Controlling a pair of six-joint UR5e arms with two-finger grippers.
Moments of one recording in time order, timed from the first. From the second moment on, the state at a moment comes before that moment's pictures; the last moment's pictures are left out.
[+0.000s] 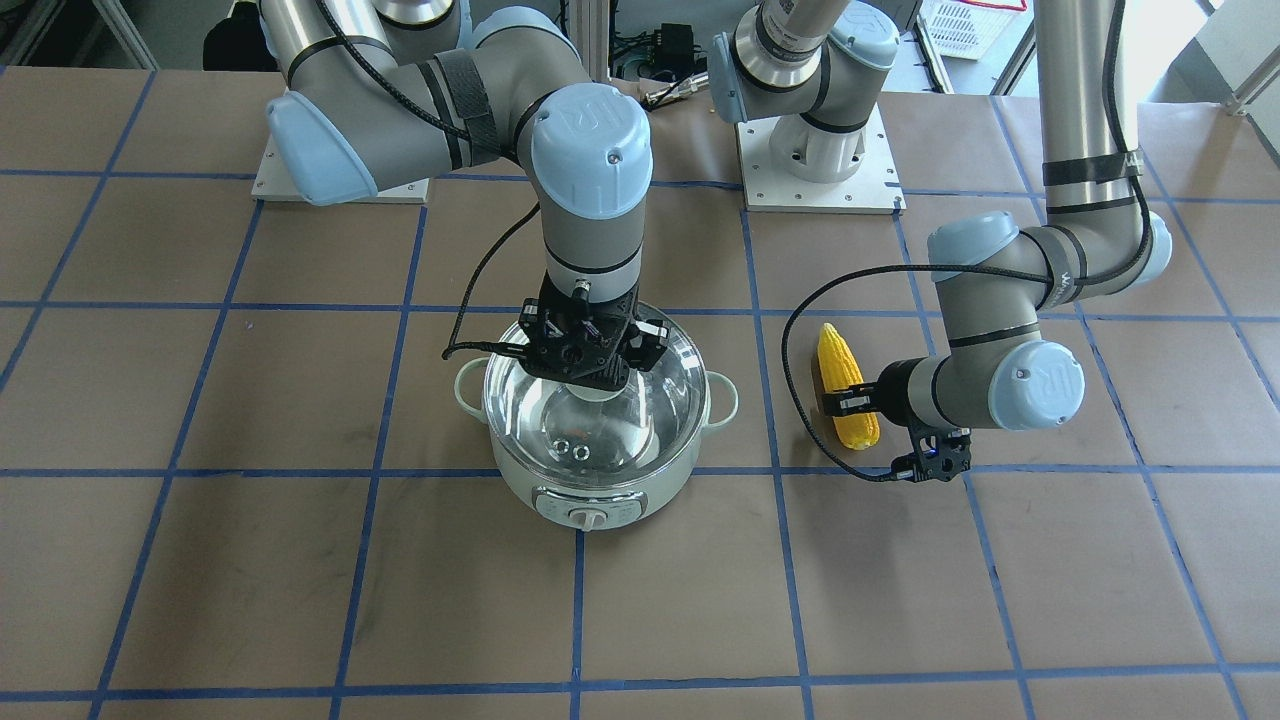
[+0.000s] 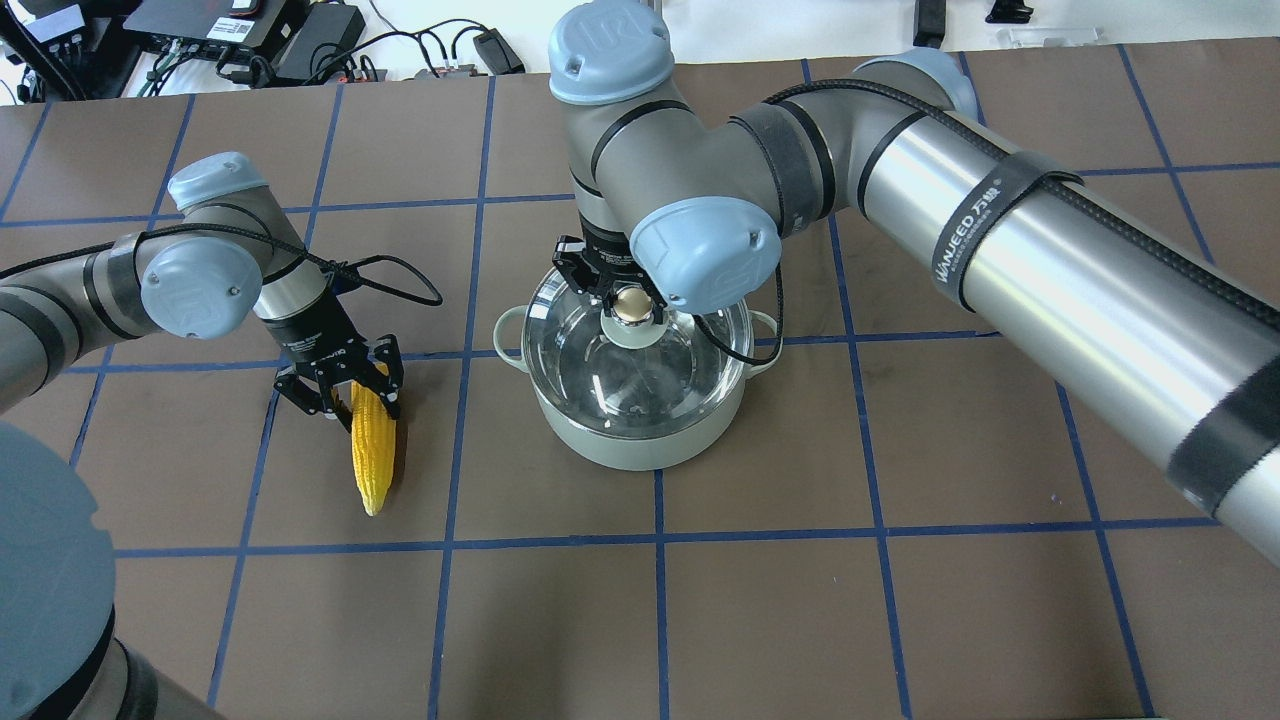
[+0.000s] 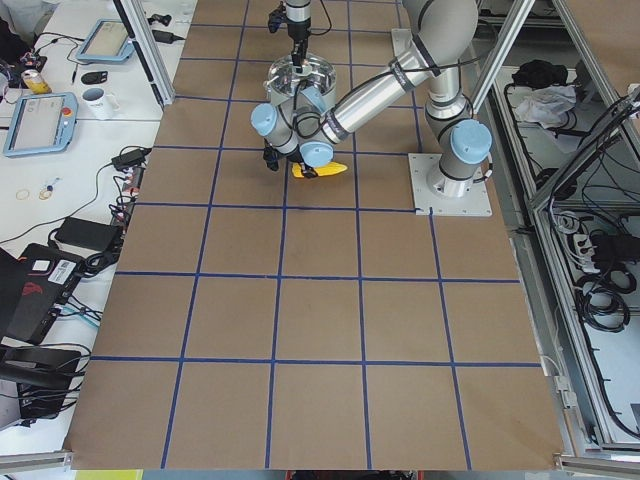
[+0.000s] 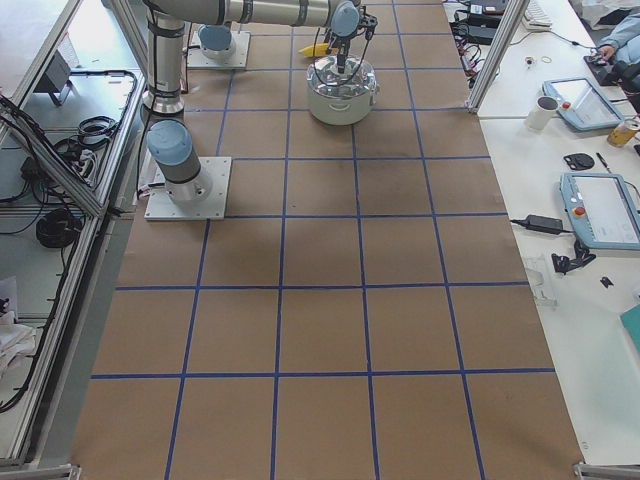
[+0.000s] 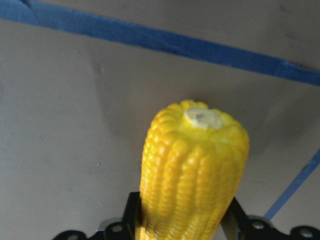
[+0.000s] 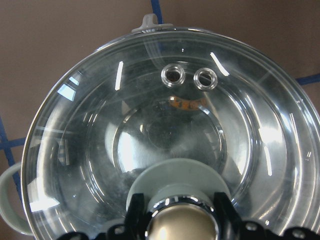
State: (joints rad) left arm -1.32 -1.98 -1.85 -1.35 1.51 0.03; right arm 2.00 -1.21 1.51 -1.86 -1.55 0.63
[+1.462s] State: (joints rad) left arm -1.56 -1.69 -1.62 -1.42 1.35 -0.22; right arm 1.54 -1.45 1.43 -1.47 -1.68 -0.14
